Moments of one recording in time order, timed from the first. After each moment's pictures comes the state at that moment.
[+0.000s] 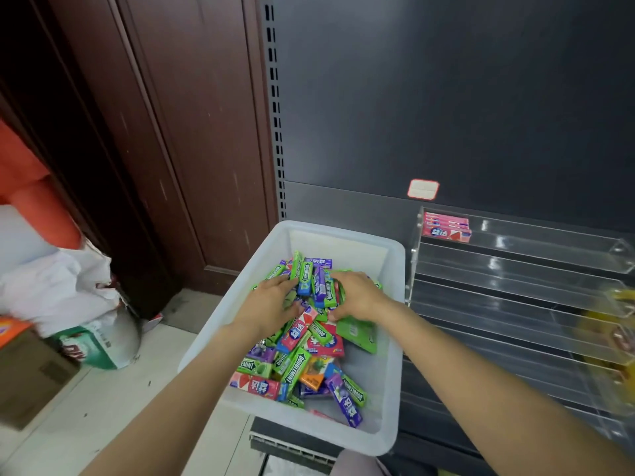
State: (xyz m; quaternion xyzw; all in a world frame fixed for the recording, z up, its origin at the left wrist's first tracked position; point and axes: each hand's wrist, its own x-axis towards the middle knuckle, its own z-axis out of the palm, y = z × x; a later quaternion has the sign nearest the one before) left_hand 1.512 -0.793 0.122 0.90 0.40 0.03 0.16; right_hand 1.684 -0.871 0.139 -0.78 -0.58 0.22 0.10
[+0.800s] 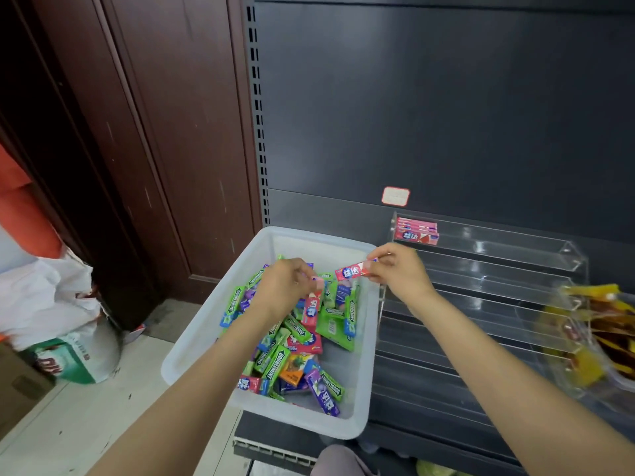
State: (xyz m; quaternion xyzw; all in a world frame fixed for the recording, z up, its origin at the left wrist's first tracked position) left_hand 1.549 -0.840 0.172 0.80 0.38 0.24 0.40; right_hand 1.728 -0.935 0.187 -0.73 -0.37 0.23 0.53
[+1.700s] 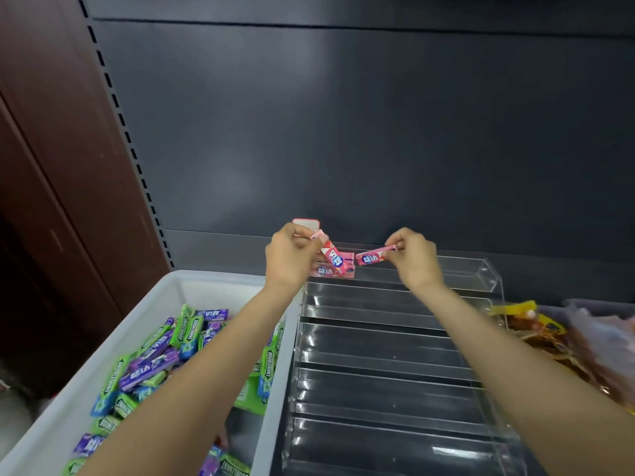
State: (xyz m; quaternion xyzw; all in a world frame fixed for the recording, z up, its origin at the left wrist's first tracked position) left_hand 1.745 -0.861 0.232 0.68 0.33 0.39 0.53; right_hand 1.903 -0.970 0.219 -0.85 -0.36 -0.02 0.40
